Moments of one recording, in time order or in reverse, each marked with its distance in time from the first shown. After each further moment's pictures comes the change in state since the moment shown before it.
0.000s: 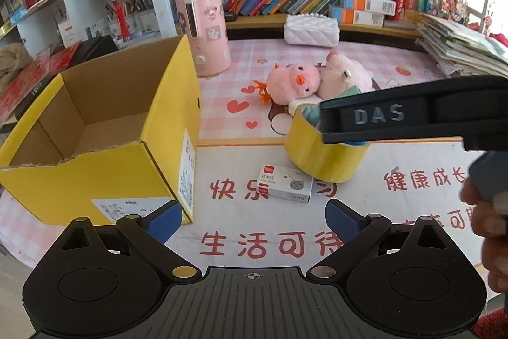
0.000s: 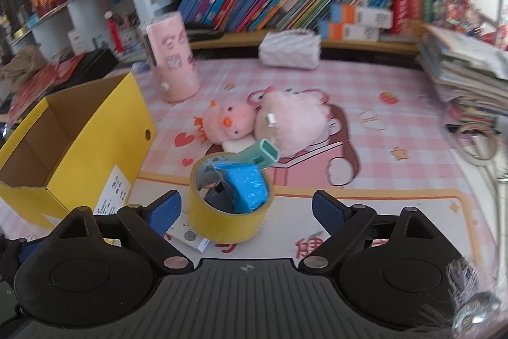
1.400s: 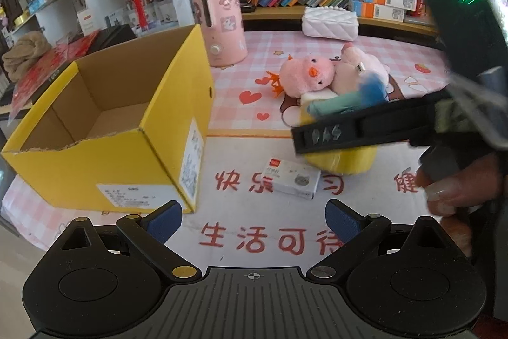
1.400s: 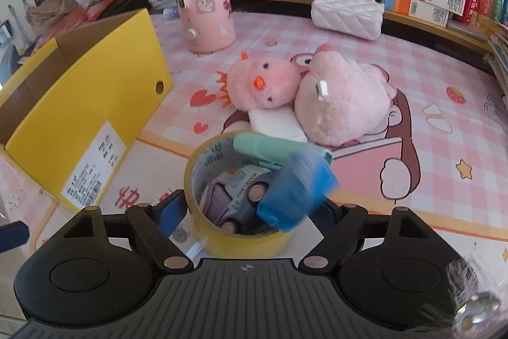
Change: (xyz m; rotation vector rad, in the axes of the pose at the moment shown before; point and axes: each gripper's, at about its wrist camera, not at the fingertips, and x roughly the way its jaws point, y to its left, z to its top) left arm 0.003 -0.011 0.000 -0.043 0.023 0.070; right arm 0.065 -0.006 0.004 -0.152 0.106 0.113
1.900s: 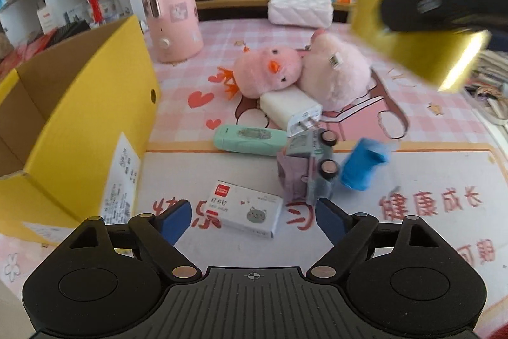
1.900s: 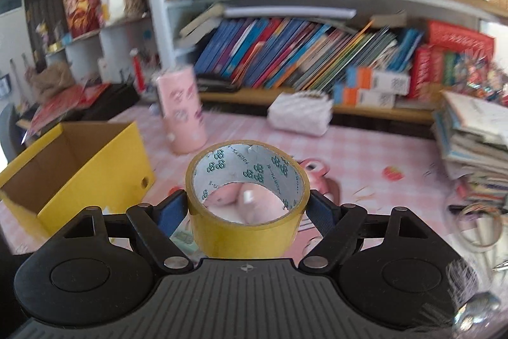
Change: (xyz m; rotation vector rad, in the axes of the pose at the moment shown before) left arm 0.066 -0.027 0.024 0.027 0.047 -0.091; right arm -0.095 -0.043 0.006 0.009 -0.333 -0.072
